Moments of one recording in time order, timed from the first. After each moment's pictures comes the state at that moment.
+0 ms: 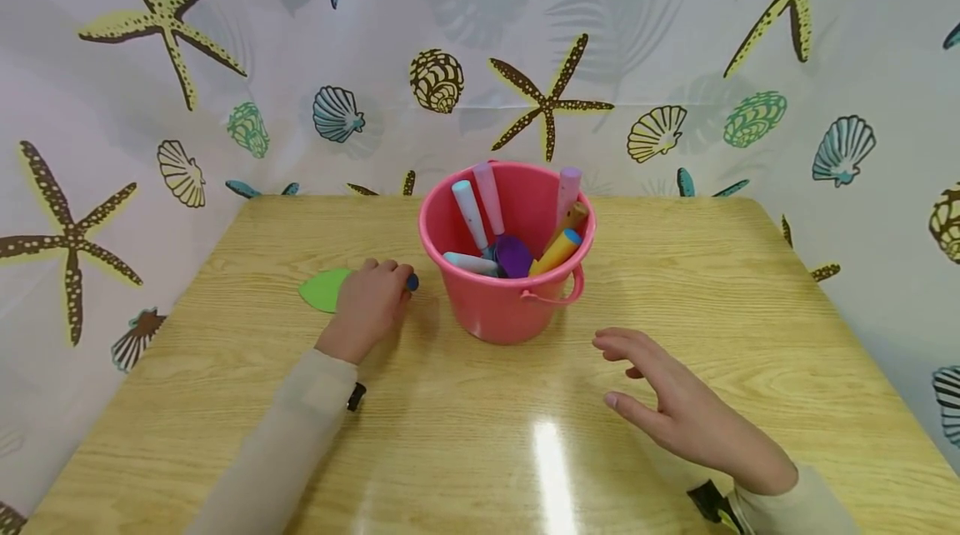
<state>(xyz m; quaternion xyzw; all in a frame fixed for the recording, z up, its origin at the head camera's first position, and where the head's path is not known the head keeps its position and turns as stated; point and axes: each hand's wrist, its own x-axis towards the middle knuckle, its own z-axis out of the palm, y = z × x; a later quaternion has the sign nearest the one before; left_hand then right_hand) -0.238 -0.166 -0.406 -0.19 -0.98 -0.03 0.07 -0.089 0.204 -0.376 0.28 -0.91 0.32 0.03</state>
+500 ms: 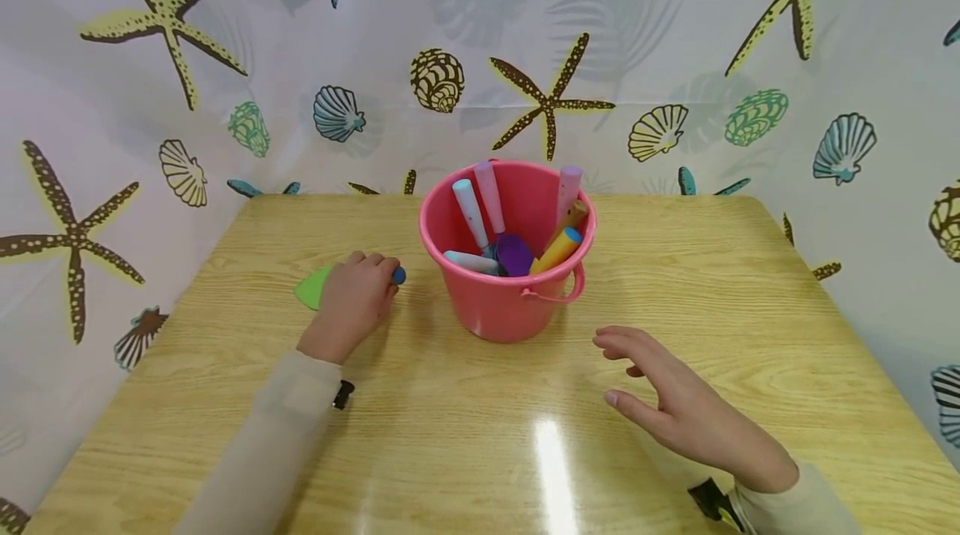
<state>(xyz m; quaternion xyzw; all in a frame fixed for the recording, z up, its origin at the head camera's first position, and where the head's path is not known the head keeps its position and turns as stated) -0.234 -0.182 -0.391 -0.19 -0.98 -0.02 0.09 -0.090 0.204 -0.375 0.27 -0.91 0.32 0.02</state>
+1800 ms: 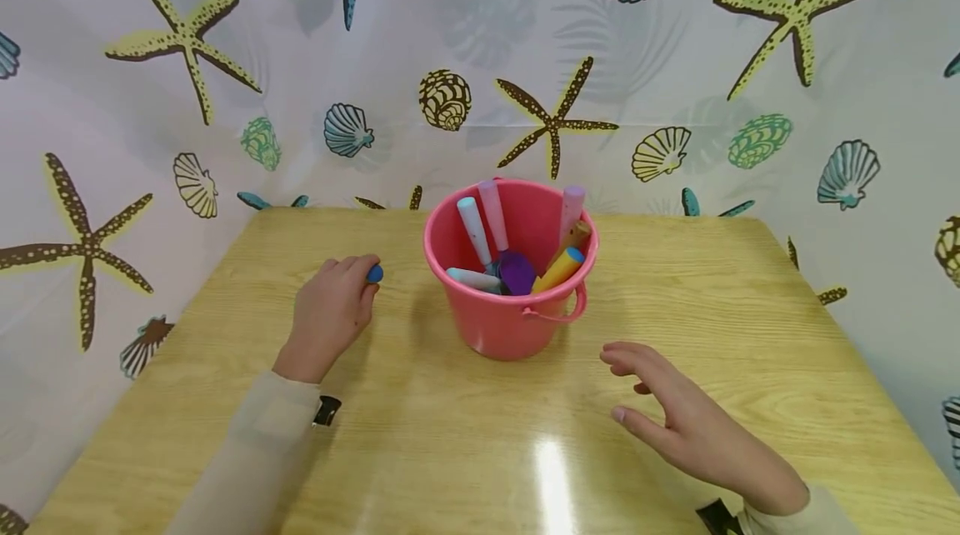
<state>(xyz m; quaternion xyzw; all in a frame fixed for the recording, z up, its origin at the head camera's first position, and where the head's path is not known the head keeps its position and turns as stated) -0.217 -0.203 -0.376 -0.16 -0.96 -0.11 0.20 -0.093 0.208 -0.374 0.28 -0.91 0.31 0.04</state>
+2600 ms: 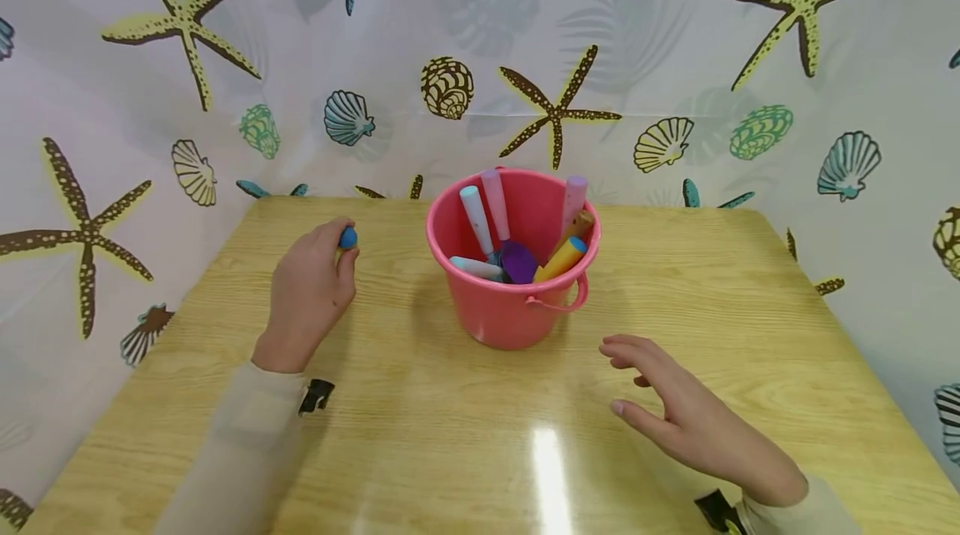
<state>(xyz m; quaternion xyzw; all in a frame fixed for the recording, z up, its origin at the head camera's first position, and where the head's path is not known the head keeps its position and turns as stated) -0.208 -0.212 -0.348 -0.12 -0.93 -0.20 0.29 -0.088 0.204 -0.368 0.27 -0.91 0.30 0.02</state>
